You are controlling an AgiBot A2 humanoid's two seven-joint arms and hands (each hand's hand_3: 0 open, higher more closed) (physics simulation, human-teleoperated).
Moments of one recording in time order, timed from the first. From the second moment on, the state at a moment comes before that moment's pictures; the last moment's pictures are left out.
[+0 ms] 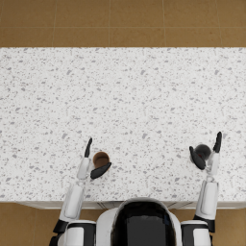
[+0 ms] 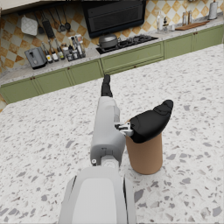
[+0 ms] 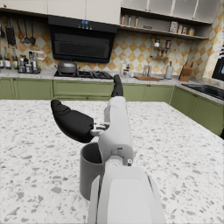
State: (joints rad) left arm -0.15 1.12 0.11 -1.90 1.36 0.00 0.00; right arm -0.06 -1.27 -0.31 1.82 1.36 0.00 0.00
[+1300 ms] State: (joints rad) left arm -0.17 1.20 0.16 -1.67 1.36 0.00 0.00; right arm -0.09 -1.34 -0.29 1.51 1.36 0.00 0.00
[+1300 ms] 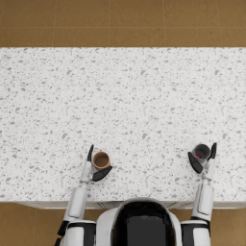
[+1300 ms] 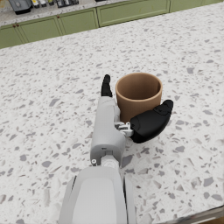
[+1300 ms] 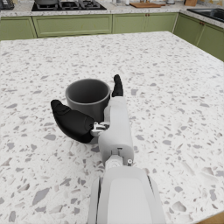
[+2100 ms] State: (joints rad) left arm -0.11 1.28 0.16 -1.72 1.36 -0.08 -0.01; right arm -0.06 -1.37 -0.27 1.54 1.36 0.13 0.00
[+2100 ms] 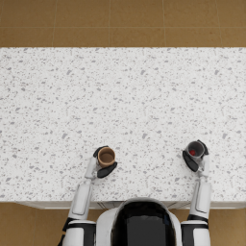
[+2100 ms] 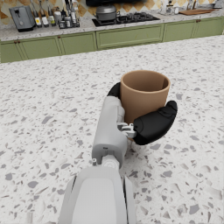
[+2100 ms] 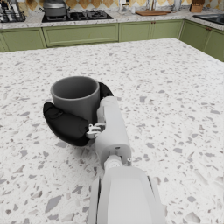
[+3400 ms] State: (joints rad) left arm 0.17 1.50 0.37 -1.59 1.66 -0.04 0.00; right arm 0.27 -1.48 0.18 1.98 2.31 0.11 0.01
